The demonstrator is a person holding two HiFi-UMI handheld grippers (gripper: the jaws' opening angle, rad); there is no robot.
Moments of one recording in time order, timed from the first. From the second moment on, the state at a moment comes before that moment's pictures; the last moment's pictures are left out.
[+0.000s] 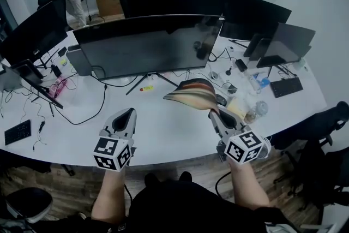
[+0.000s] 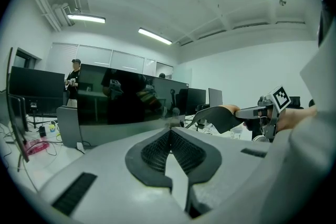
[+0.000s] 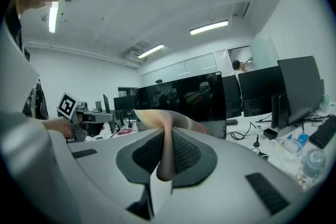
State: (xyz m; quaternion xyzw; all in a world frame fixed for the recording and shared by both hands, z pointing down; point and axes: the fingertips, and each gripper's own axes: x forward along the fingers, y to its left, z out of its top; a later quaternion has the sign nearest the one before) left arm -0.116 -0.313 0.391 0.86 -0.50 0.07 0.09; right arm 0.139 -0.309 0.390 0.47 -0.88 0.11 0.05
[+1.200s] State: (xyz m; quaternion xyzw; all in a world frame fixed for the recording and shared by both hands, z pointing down) left arm -0.100 -0.303 0.397 0.86 -0.49 0.08 0.10; right arm 0.156 -0.287 0.400 0.49 -0.86 0.11 0.05
